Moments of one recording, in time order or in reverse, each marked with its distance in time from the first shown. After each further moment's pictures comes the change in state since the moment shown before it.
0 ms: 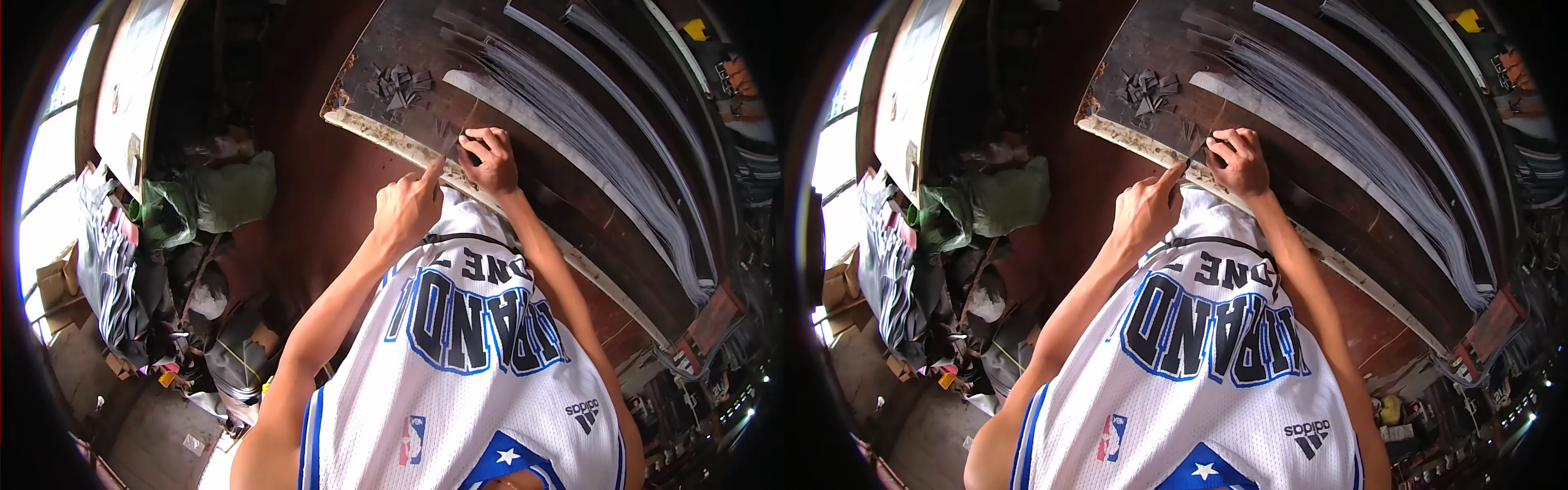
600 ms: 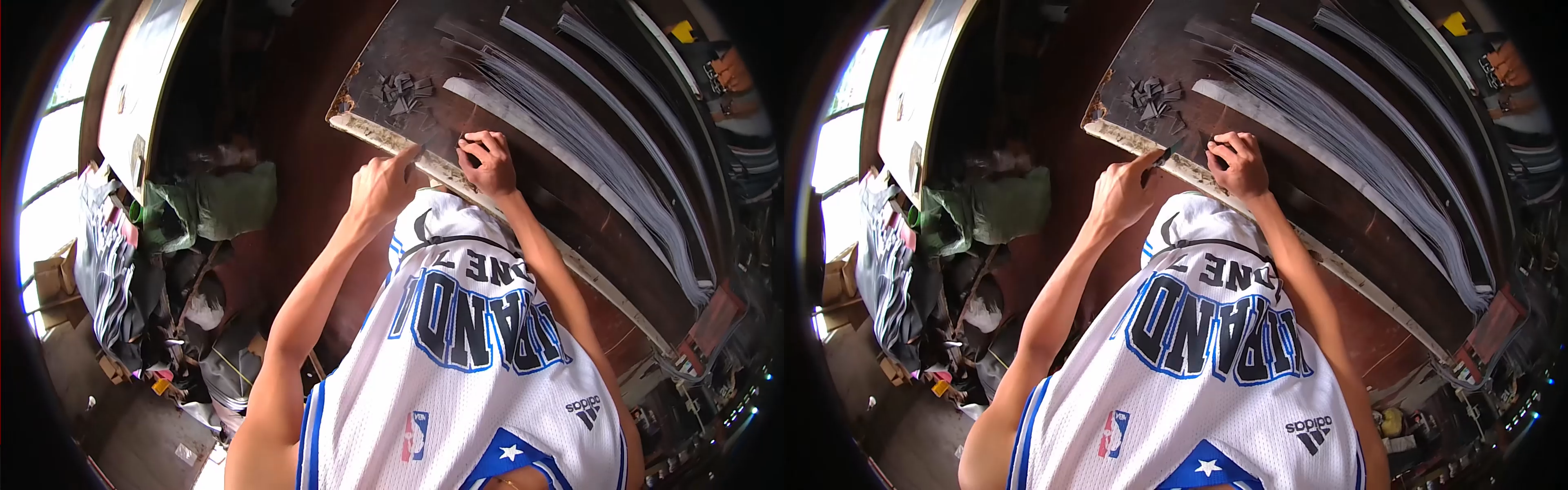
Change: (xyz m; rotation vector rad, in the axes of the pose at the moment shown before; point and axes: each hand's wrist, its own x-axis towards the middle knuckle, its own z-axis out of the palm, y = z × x) left_hand 0.015 -0.035 -0.021 -0.138 0.095 0.074; right_hand 0.000 0.000 0.001 -0.005 0.031 0.014
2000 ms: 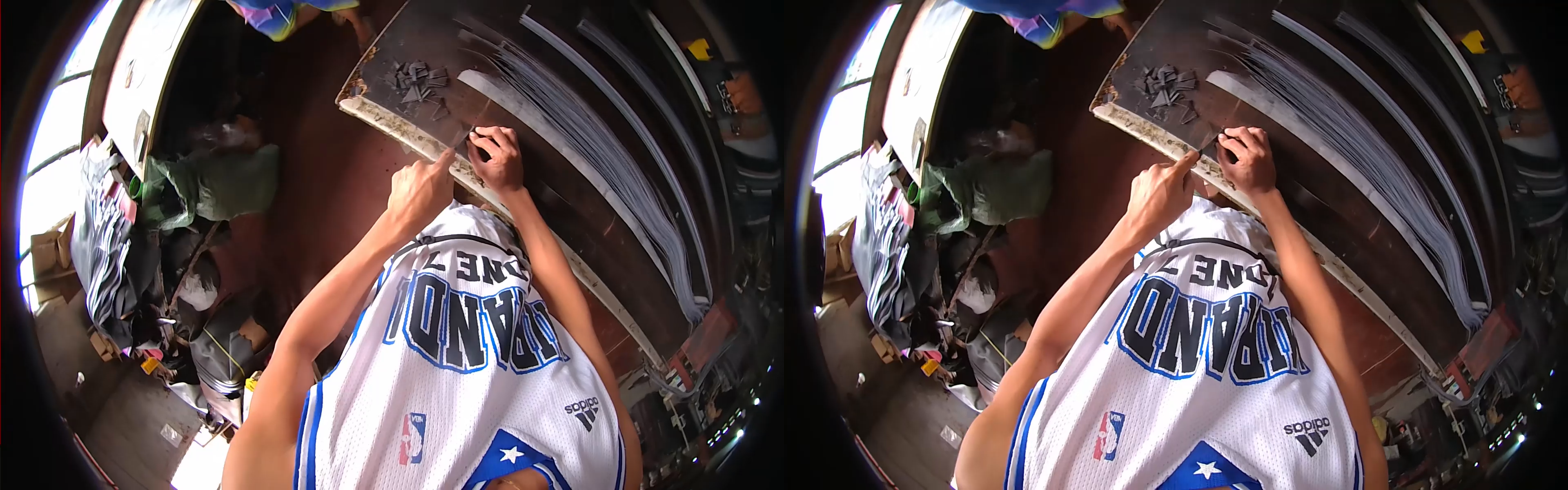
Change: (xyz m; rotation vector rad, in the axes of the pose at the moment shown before) left_hand -0.012 0.025 0.045 0.096 -0.002 -0.044; right_hand 0.000 0.004 0.001 0.009 0.018 -0.024
